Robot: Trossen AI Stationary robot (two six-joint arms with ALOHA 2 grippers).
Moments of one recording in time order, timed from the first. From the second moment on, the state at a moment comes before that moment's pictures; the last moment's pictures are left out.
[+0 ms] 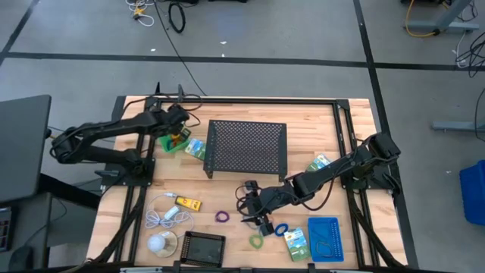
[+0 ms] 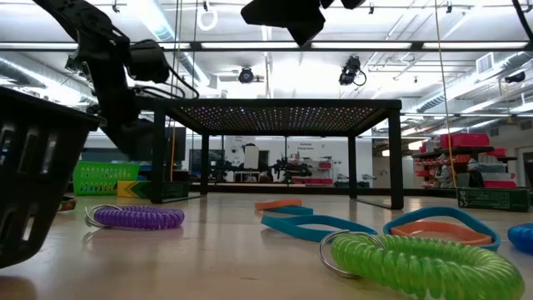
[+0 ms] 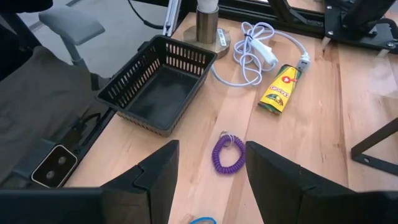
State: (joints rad) left arm 0.59 1.10 0.60 -0.63 -0.58 -0.25; right arm 0.40 1.76 1.20 -0.02 0.03 0.02
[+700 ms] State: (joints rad) left arm 0.25 0.74 0.61 -0.05 0.23 0.04; right arm 0.42 1.77 1.20 -0.31 0.09 0.22
